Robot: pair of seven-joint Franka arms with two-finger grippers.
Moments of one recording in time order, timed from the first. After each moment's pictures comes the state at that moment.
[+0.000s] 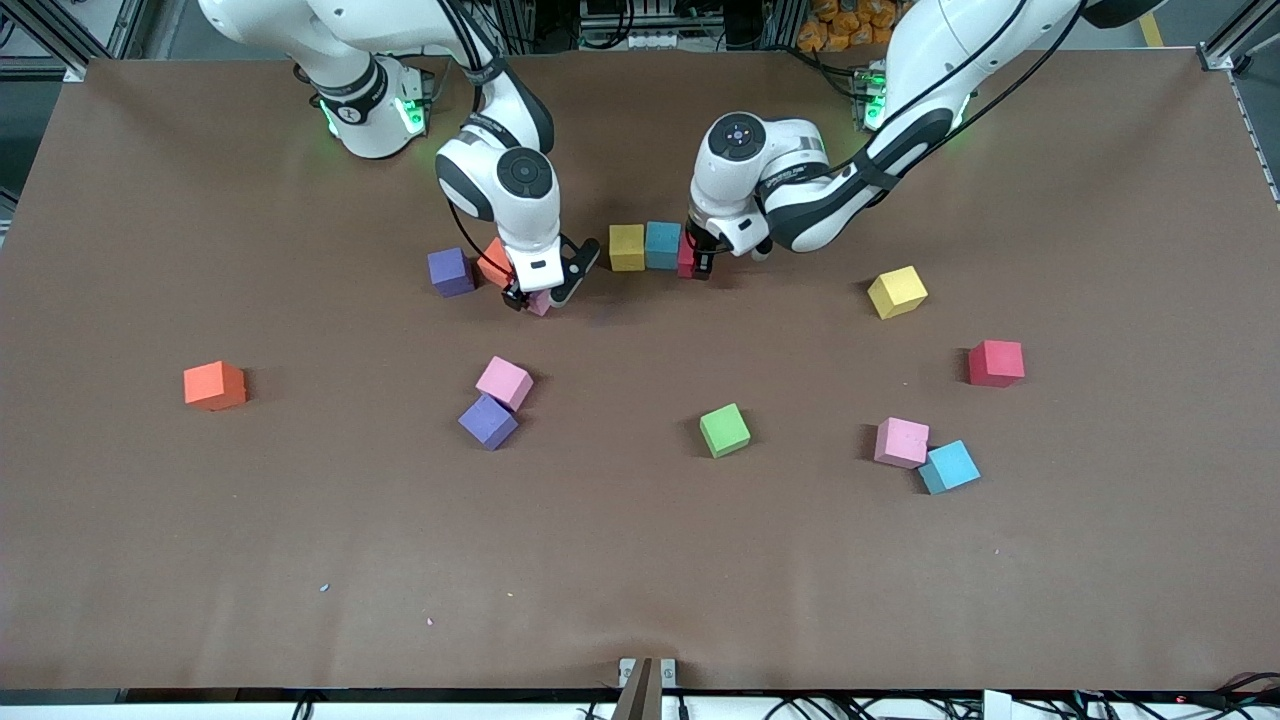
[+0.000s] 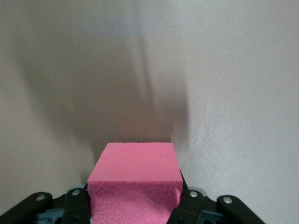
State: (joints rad) left arm 0.04 0.58 -0.91 -2.28 0.69 2.57 -2.84; right arm 0.71 0.35 0.05 -2.29 -0.19 2.52 -0.14
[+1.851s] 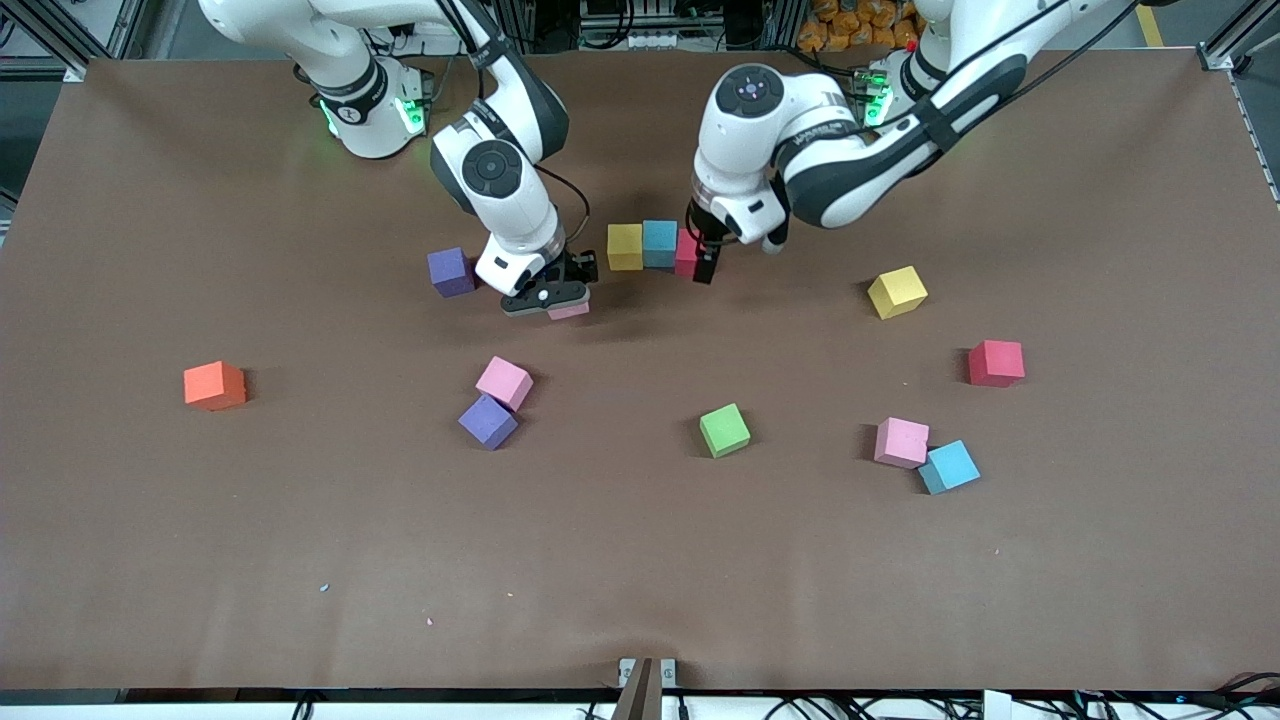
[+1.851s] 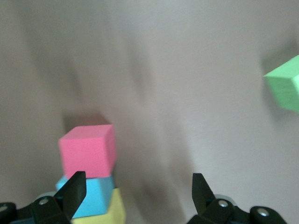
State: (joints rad) left arm 0.38 0.57 -1.27 -2.12 0.70 2.27 -2.66; right arm 0.73 0.29 0.02 -2.17 0.15 2.51 0.53
